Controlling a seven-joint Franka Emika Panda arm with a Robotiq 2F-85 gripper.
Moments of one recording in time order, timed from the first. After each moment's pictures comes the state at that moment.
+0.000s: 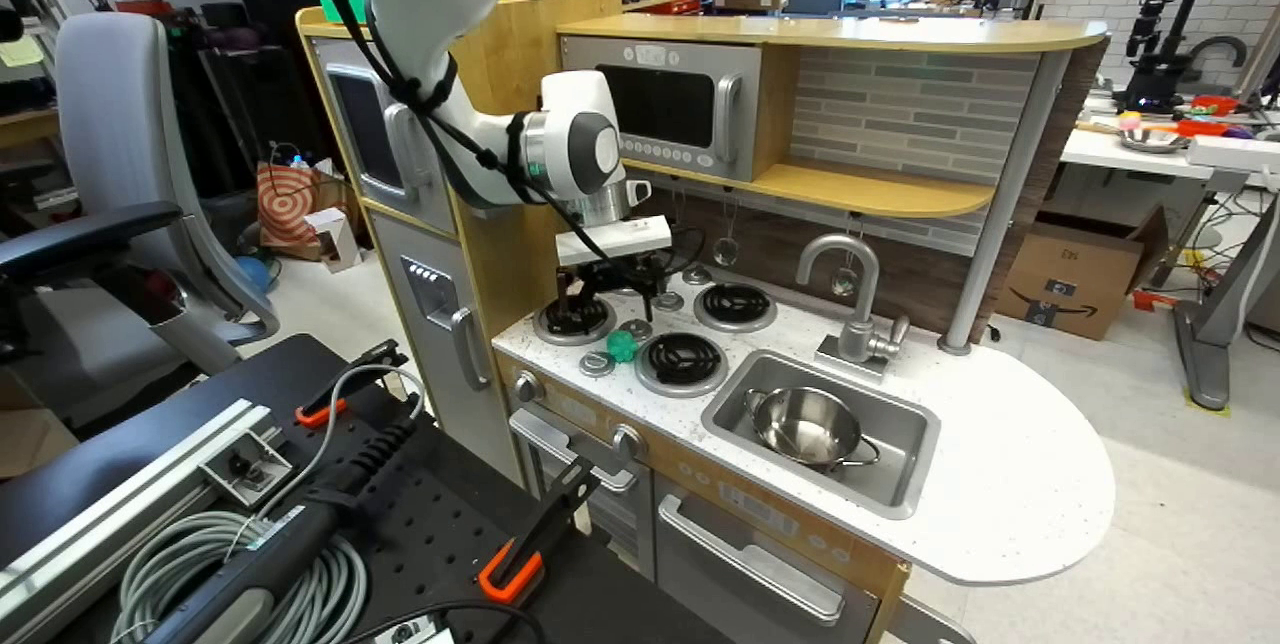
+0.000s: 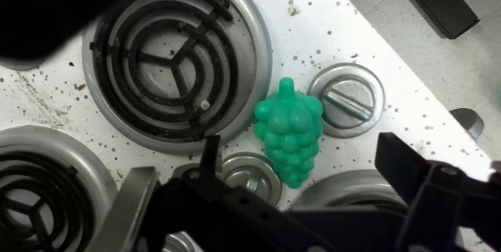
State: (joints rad) arm 0.12 1.02 0.06 -1.59 -0.37 2.53 -0.42
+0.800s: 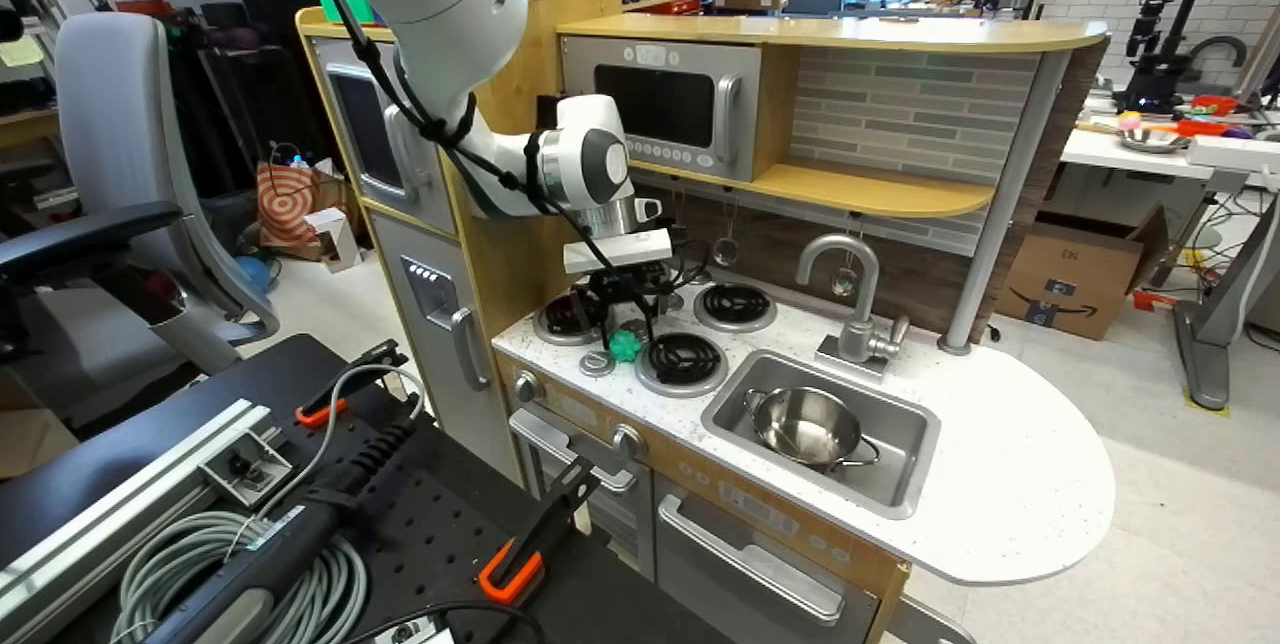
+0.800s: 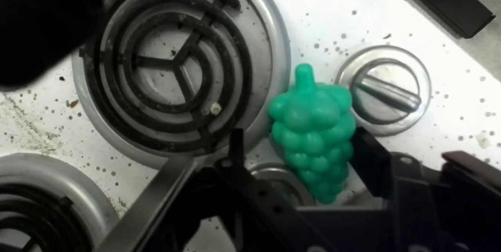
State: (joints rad) arm 0.16 1.21 0.04 -1.30 -0.37 2.34 -0.32
